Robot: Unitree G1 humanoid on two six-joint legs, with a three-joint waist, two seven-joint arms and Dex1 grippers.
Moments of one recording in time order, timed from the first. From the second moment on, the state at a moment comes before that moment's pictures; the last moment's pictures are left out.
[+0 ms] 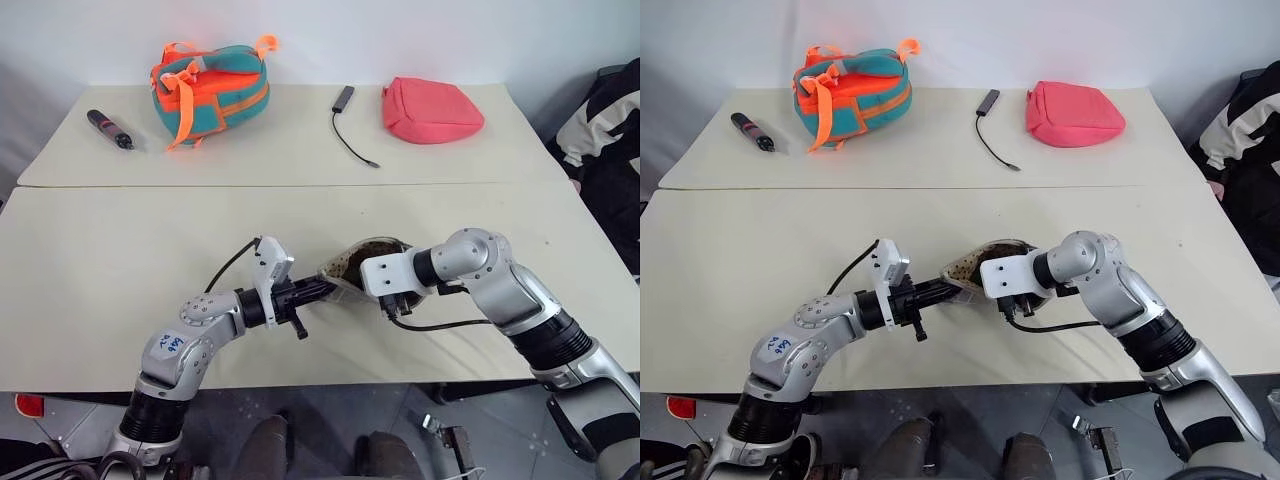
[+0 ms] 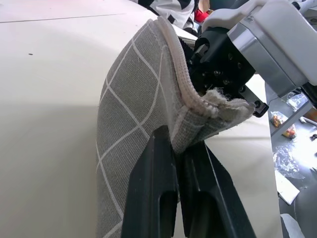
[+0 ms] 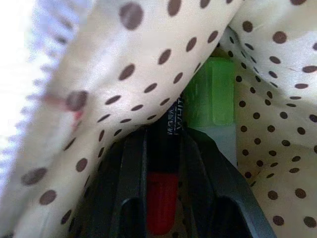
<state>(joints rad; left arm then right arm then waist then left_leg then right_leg) -0.31 0.37 -0.10 -0.31 -0.53 0.67 -0.63 -0.72 -0.67 0.46 -0.04 -0.22 0.22 1.25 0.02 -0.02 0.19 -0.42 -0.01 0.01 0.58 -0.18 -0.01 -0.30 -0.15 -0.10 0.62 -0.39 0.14</state>
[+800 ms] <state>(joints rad) -0.32 0.37 -0.07 -0.27 -0.51 0.62 -0.65 -0.74 -0.67 0.42 -0.07 -0.15 0.33 1.25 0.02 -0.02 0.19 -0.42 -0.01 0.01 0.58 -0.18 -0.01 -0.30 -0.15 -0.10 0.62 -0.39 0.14</state>
